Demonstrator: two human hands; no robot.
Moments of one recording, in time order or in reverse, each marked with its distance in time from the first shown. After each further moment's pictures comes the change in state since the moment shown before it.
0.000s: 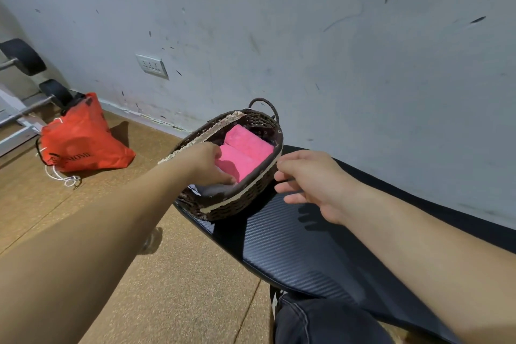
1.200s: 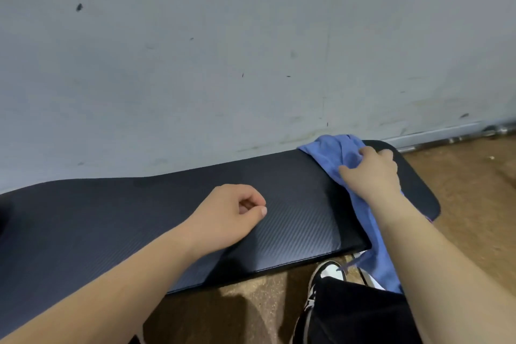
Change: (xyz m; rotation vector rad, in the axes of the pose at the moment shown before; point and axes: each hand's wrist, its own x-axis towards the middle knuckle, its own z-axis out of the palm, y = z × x) left_hand -0.182 0.527 0.151 -0.436 -0.292 0.746; right_hand -0.238 0.288 -0.505 -0.488 1.017 0.468
